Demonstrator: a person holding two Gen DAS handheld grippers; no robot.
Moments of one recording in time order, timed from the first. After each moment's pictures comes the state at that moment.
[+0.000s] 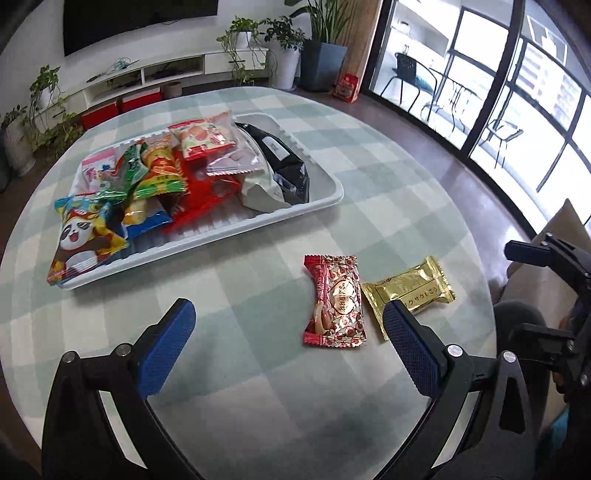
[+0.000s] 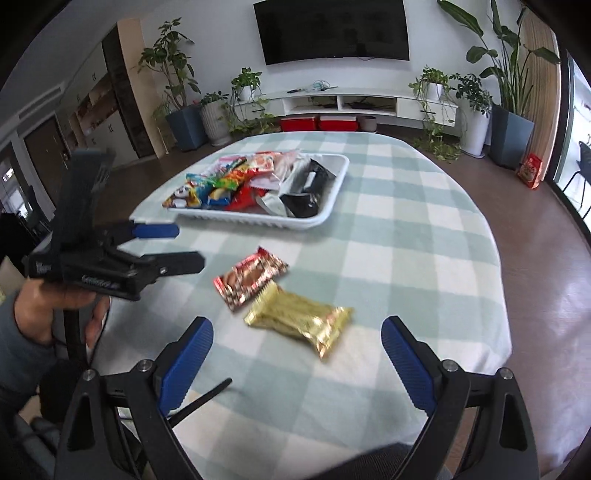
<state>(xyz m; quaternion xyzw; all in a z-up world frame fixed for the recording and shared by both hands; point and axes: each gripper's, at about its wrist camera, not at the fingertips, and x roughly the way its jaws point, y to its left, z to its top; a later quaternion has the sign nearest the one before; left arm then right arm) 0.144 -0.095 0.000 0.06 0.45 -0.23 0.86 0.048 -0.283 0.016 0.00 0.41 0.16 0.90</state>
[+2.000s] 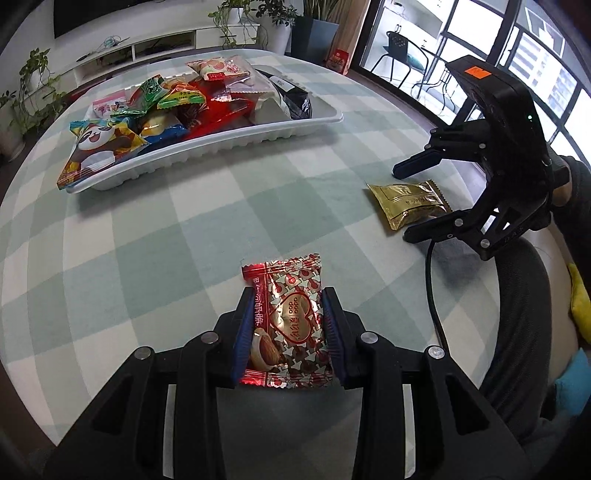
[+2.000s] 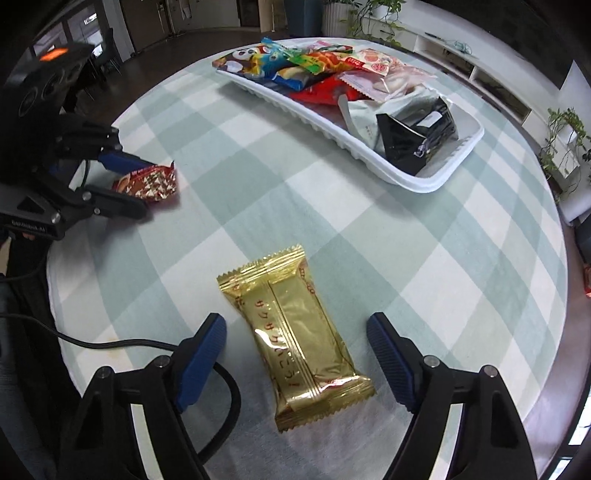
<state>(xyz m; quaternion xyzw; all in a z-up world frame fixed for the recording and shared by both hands) 0.104 -0.044 -0.034 0.05 0.49 -0.25 0.83 0.135 -0.237 -0.053 -0.22 0.53 0.33 0.75</state>
